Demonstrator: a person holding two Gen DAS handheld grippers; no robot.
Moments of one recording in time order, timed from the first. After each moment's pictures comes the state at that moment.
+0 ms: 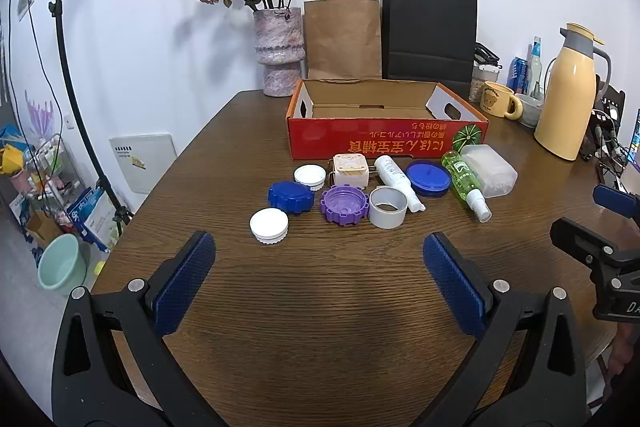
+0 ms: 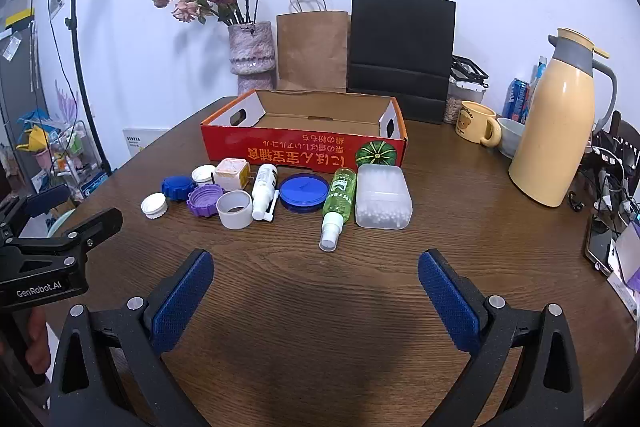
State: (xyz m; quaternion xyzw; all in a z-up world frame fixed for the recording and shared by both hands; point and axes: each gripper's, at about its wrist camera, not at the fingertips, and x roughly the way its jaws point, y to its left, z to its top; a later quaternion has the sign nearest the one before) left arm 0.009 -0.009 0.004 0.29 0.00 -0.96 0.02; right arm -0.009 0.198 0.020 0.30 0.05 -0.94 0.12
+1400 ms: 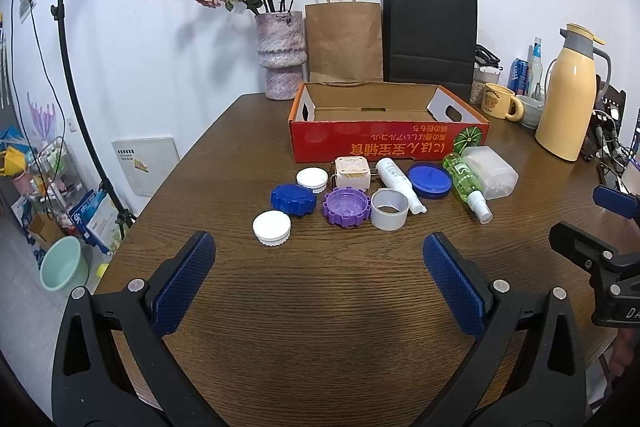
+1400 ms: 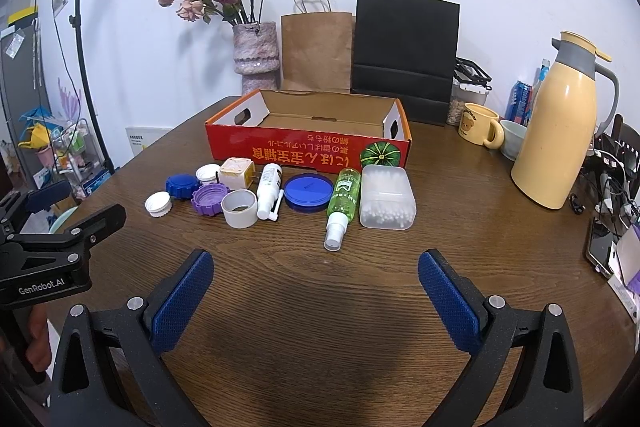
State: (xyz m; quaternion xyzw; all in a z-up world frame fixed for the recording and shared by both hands) left arm 0.010 -0.010 0.006 0.28 -0.01 -0.96 0.02; right arm -0.007 0.194 0.020 0.30 0.05 -0.94 0.13
